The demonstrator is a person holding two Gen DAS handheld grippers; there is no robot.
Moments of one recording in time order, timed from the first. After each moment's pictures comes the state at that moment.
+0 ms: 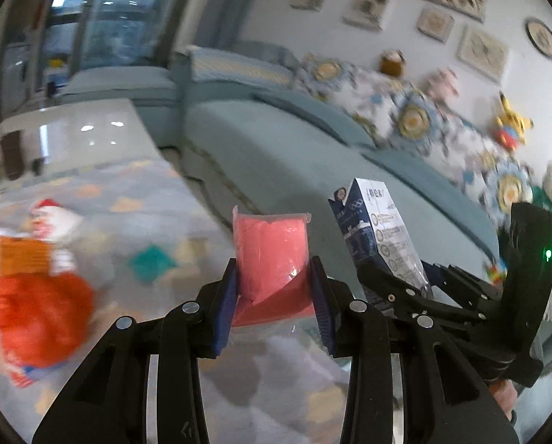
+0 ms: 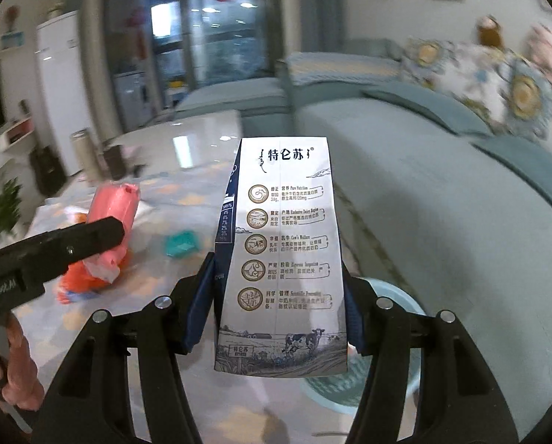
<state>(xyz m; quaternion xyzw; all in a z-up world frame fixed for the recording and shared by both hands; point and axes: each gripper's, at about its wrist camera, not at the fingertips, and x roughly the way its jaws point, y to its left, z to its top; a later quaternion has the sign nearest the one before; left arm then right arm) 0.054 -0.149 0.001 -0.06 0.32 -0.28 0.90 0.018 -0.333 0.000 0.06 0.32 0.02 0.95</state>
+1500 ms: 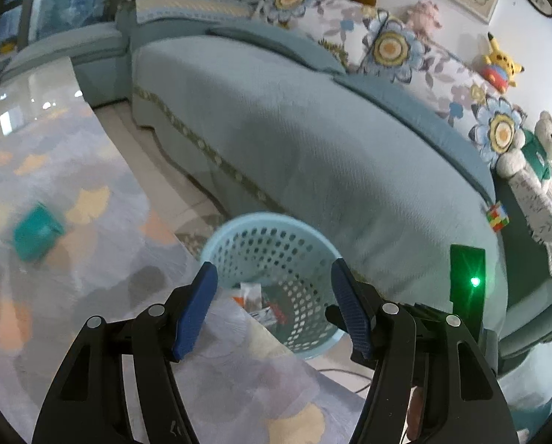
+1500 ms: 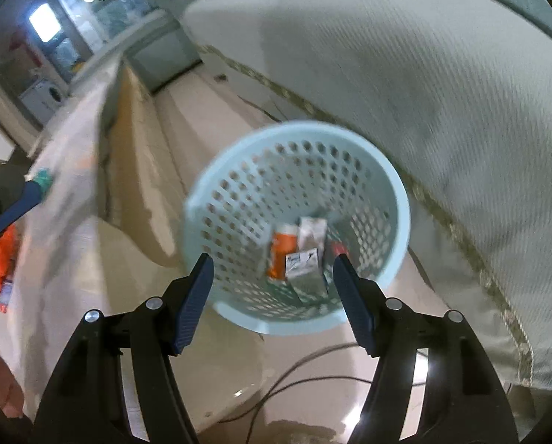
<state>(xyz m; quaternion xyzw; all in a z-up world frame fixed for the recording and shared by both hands) 0.087 -0.224 -0.062 -0.02 0.40 -0.34 0.85 0.019 -0.425 -0.137 0.19 0.46 -0.06 0.87</state>
